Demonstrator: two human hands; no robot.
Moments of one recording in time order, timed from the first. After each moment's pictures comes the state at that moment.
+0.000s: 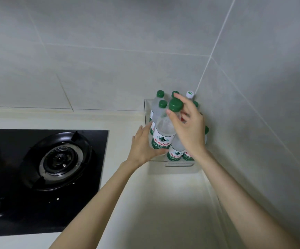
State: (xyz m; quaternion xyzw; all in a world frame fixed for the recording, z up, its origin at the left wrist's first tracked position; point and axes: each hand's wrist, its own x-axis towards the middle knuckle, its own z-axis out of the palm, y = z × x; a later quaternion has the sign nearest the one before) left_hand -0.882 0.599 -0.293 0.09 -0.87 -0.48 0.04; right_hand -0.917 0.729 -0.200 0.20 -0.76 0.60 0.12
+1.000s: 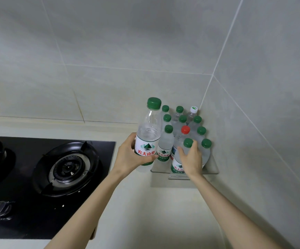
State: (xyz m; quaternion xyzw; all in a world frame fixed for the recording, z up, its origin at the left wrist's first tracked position) left_hand -0.834 0.576 -0.249 0.13 -0.79 -0.57 0.16; right_hand -0.945 0.754 -0.302 0.03 -0.89 0.45 0.05
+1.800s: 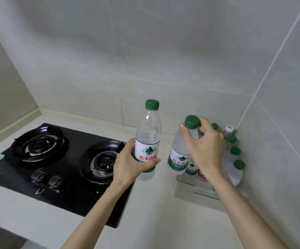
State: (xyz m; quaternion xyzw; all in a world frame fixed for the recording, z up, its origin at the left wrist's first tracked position) left_hand -0.752 0.554 -0.218 0.28 -0.78 -0.48 0.27; right_hand -0.878 0.701 -0.154 0.27 -0.80 0.49 0.24
